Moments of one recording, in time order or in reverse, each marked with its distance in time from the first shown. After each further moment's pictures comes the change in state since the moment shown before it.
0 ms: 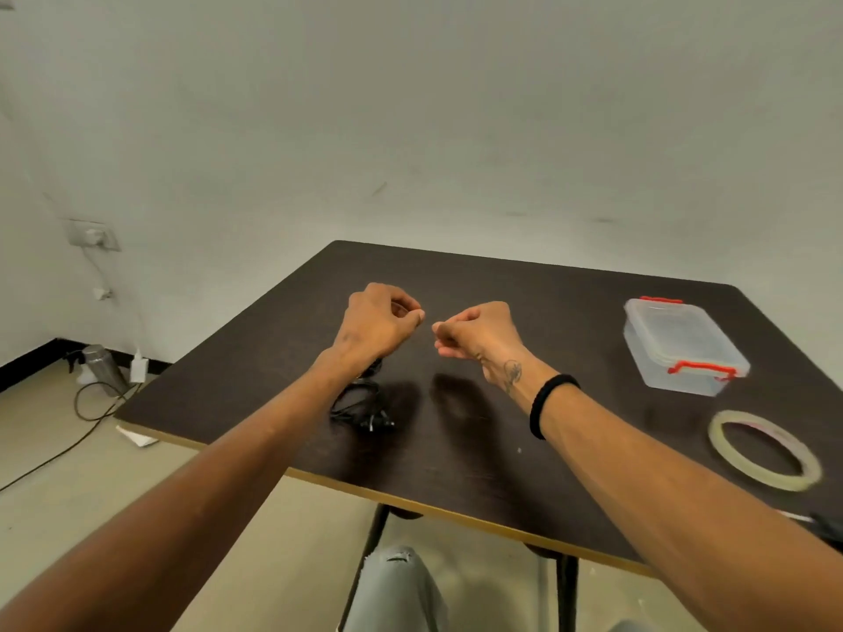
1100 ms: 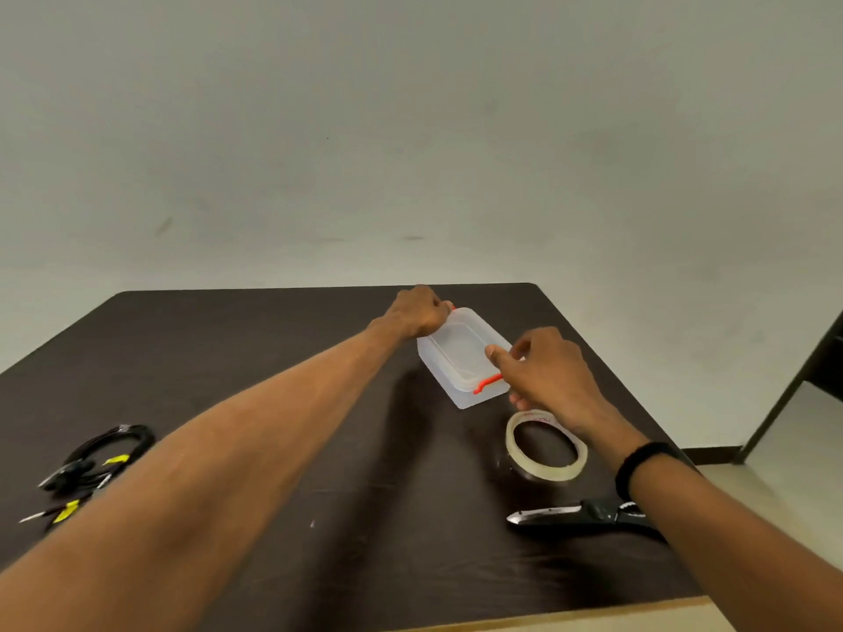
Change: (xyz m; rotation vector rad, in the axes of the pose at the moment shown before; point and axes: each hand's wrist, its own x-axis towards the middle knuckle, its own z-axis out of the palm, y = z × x) left_hand 0.092 0.216 0.226 0.079 -0.495 0.188; right_hand -0.036 0.045 -0.286 -0.690 0.442 -0.040
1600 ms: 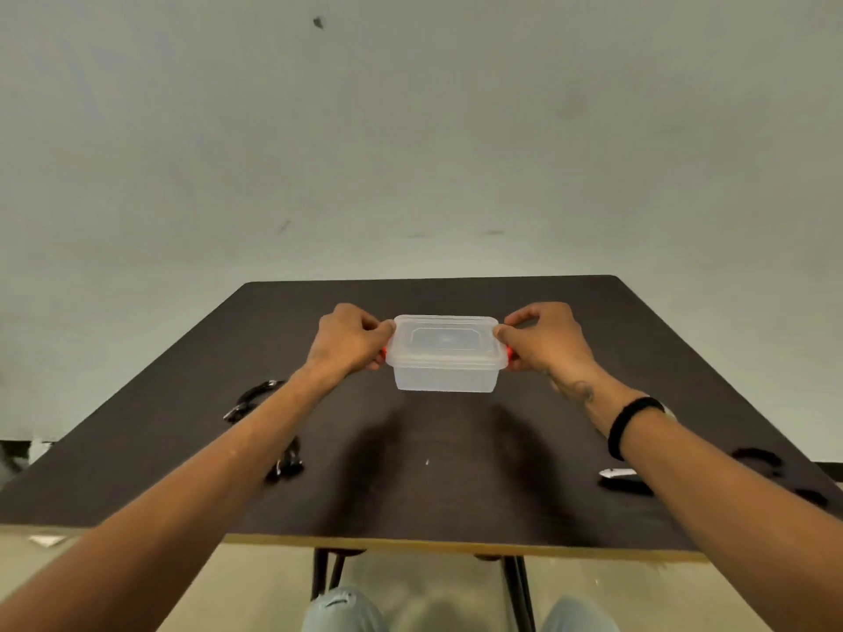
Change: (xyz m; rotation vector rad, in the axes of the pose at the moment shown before) left_hand -0.181 -0.123 -0.099 -0.160 0.345 -0.203; right_hand -0.027 -0.078 0.050 0.539 -0.125 -0.031
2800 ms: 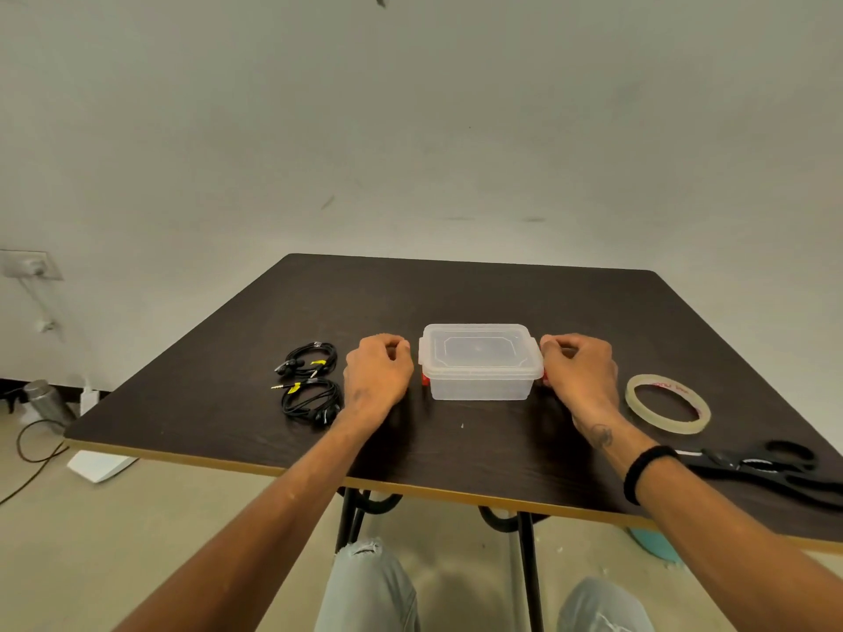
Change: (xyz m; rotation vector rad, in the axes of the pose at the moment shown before) left_hand -0.074 -0.040 0.026 -0.132 0.197 -0.179; right_hand -0.053 0.038 0.029 -0.063 0.215 0.004
